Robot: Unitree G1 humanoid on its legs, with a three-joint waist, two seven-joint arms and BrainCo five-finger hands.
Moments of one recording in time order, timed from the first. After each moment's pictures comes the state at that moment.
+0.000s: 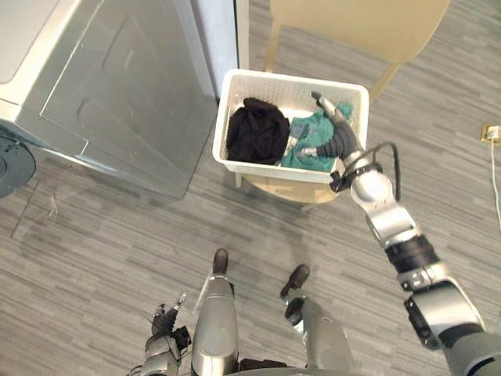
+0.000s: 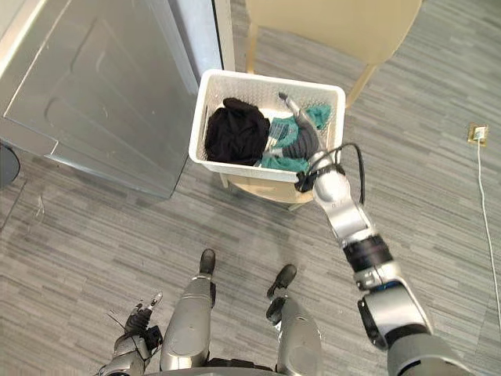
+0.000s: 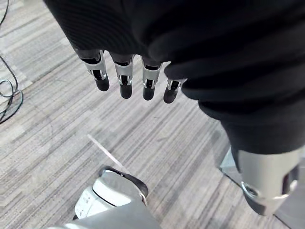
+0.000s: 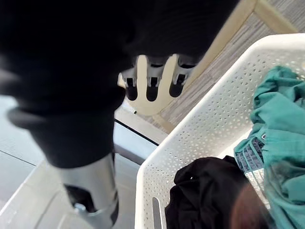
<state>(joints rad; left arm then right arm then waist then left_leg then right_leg) 0.02 0.05 0.31 0.90 -0.11 -0.05 0.20 -0.75 -0.47 0.29 0.34 -0.09 -0.09 -0.11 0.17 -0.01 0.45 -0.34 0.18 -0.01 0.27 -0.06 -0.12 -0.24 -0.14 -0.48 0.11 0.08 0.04</state>
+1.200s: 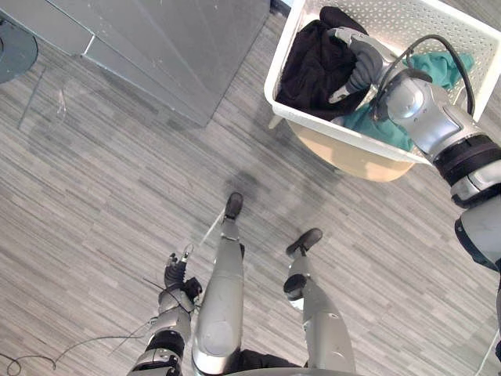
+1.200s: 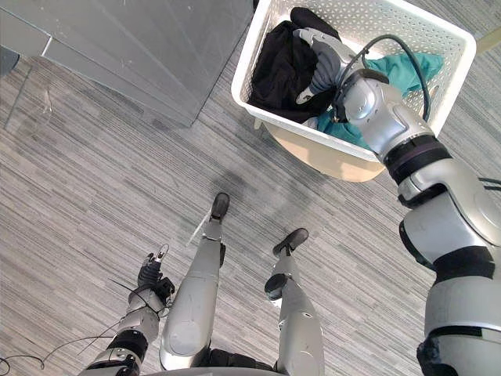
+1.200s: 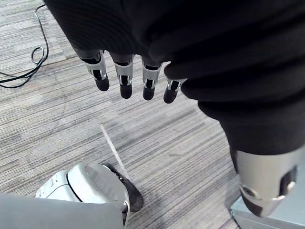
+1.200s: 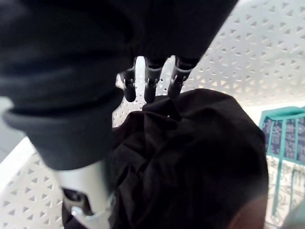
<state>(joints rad) -0.18 0.06 0.18 0.89 -0.38 -0.14 0.22 -1.40 -0.75 0.86 0.84 -0.05 -0.10 -0.04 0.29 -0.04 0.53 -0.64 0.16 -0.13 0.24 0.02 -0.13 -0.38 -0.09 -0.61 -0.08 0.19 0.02</state>
